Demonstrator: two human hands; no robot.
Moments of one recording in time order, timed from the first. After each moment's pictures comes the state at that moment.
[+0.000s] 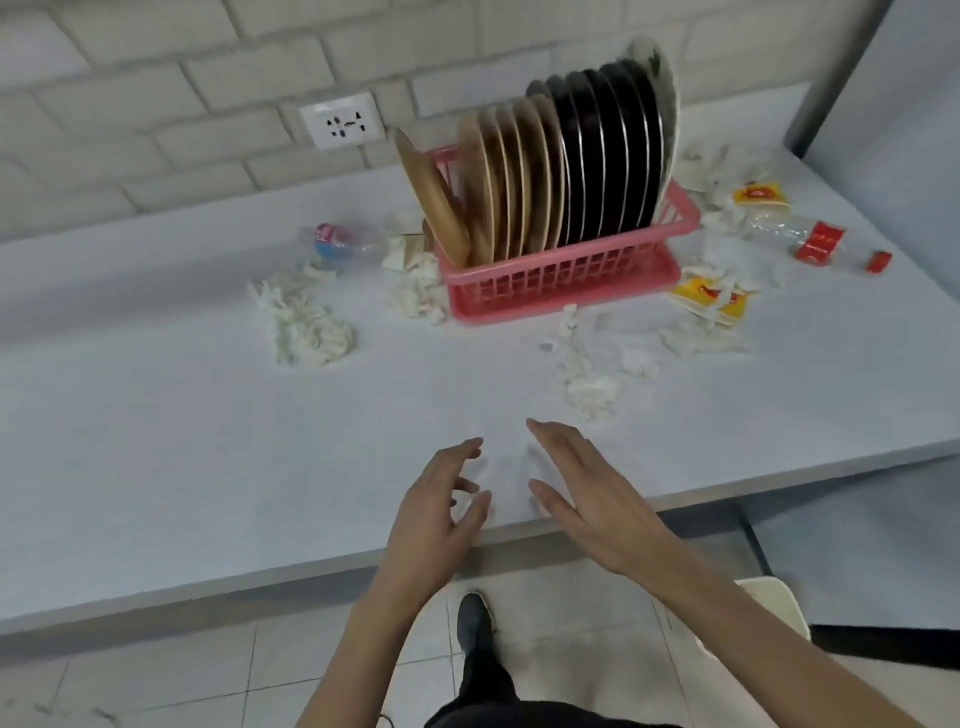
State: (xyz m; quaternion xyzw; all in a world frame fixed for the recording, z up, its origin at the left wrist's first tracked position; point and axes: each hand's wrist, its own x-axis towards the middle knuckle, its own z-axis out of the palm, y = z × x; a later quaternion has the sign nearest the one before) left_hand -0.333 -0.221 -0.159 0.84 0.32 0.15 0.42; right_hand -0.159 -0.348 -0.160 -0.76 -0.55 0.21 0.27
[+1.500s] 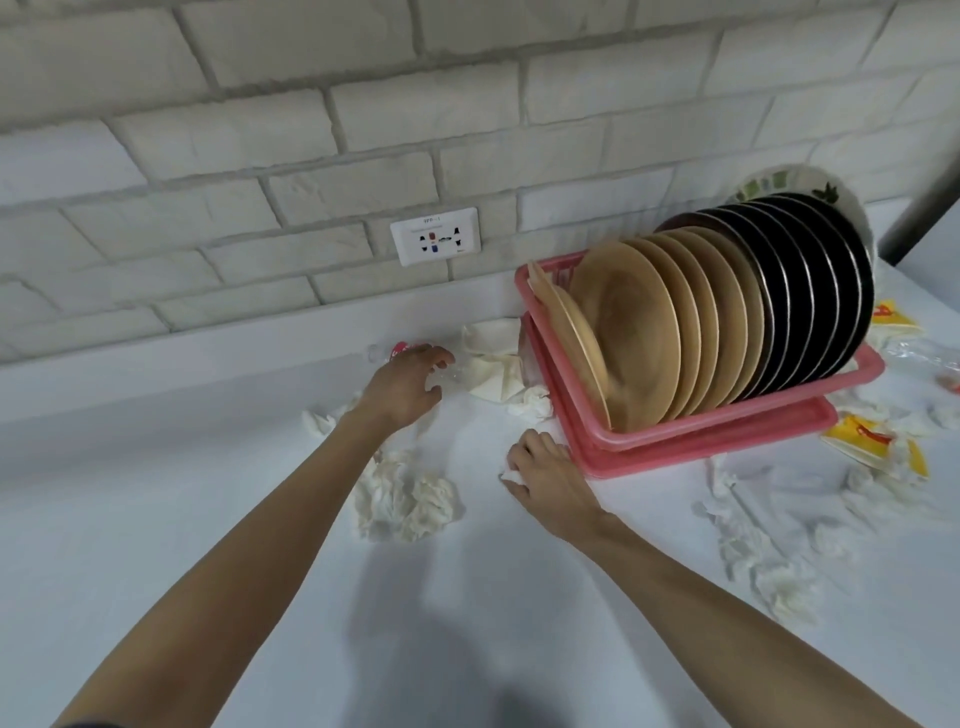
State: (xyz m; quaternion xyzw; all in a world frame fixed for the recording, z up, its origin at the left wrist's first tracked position) left_hand -0.218 0.231 -0.149 0.95 0.25 0.07 0.19; right_hand -0.126 -0.004 -0.226 -0.81 -0.56 0.05 0.17
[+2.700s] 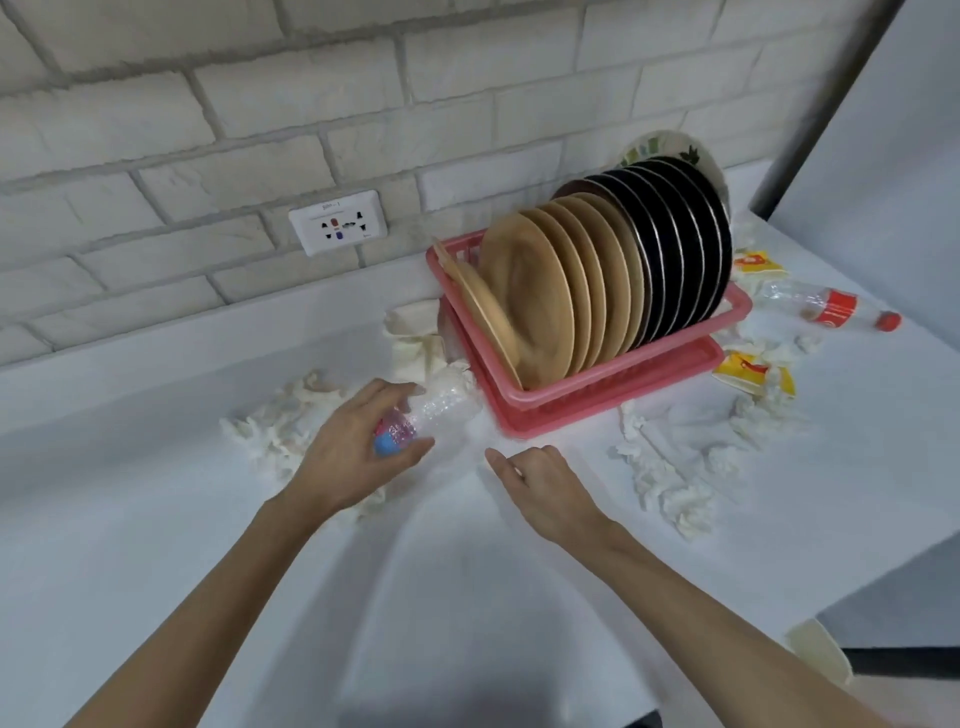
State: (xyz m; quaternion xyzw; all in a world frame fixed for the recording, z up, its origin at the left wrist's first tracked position) left_hand -0.277 0.109 -0.108 0.93 0.14 0.14 0.33; right_hand -0.151 -0.095 -0.162 -0.84 -0.36 0.21 0.34
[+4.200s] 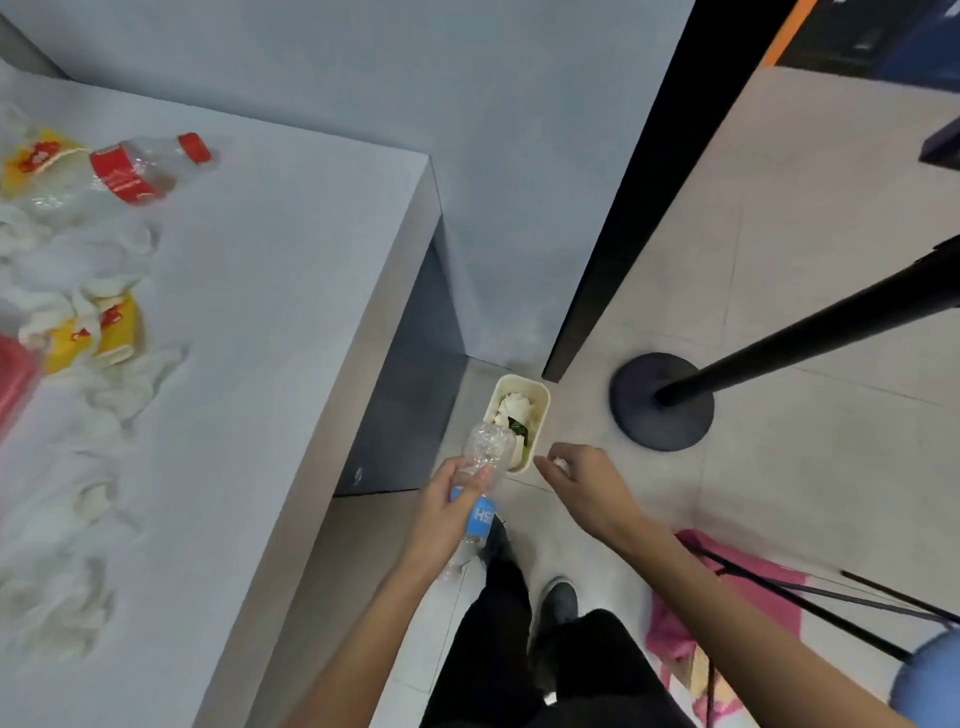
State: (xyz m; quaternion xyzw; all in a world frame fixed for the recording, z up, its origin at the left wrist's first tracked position) left_hand -0.088 -0.470 -0.315 0.74 0.13 -0.34 0.56; right_hand -0.104 -0.665 -0.306 -0.87 0.17 0.20 0.41
